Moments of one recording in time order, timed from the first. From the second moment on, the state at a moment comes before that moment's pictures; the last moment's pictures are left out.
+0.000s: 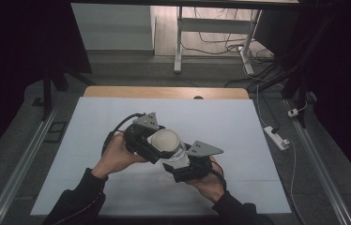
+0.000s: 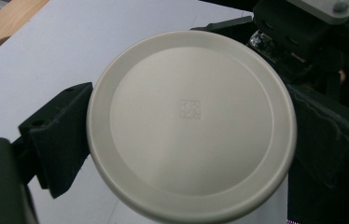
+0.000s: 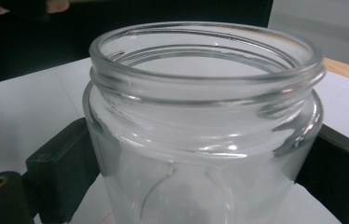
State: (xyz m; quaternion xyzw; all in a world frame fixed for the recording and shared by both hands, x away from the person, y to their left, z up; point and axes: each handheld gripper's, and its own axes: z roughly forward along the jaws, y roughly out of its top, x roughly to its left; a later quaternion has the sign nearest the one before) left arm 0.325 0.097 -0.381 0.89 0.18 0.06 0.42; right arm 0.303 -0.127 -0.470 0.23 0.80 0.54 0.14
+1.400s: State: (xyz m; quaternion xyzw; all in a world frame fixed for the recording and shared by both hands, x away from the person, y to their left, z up) left arm 0.298 0.131 -0.411 0.88 0.21 0.06 0.42; right arm 0.319 -0.138 -0.468 0.25 0.79 0.54 0.17
